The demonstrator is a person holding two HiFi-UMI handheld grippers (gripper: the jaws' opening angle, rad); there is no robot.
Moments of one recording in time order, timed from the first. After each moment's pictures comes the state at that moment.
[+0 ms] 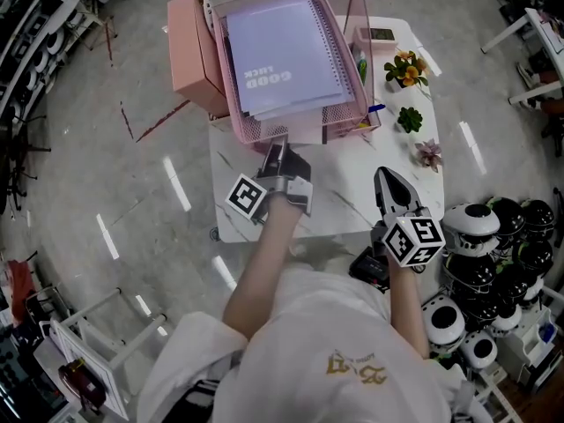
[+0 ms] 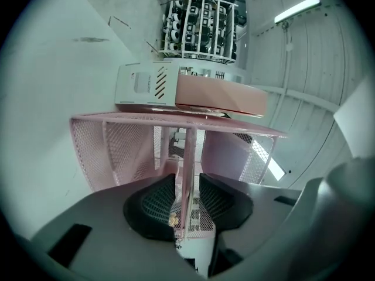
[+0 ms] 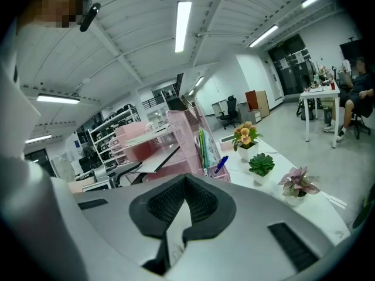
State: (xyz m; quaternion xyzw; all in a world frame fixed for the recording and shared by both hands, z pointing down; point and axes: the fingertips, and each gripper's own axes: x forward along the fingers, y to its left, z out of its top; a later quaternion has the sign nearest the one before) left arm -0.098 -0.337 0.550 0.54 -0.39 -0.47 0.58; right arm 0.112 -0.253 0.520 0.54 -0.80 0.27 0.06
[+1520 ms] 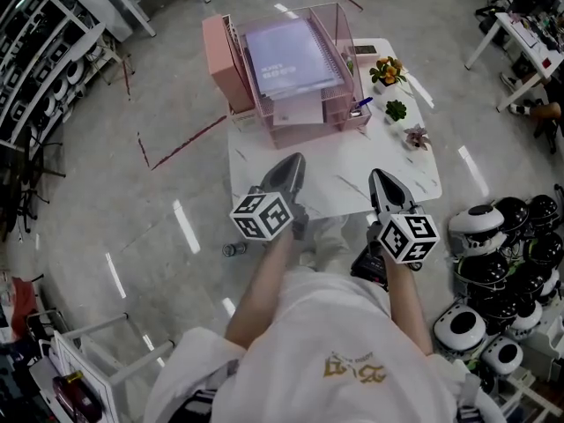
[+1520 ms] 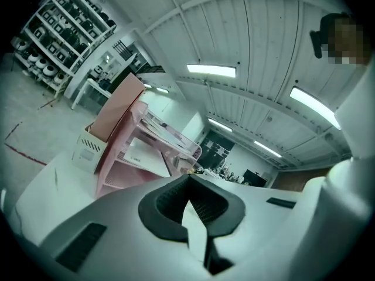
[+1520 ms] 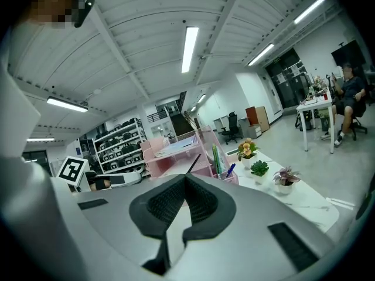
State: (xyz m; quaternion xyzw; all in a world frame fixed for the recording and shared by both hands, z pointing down) left arm -0.076 -0.194 0.471 0.84 -0.44 -0.09 0.31; right arm 0.087 -0.144 0.456 0.55 -0.81 0.21 -0.01
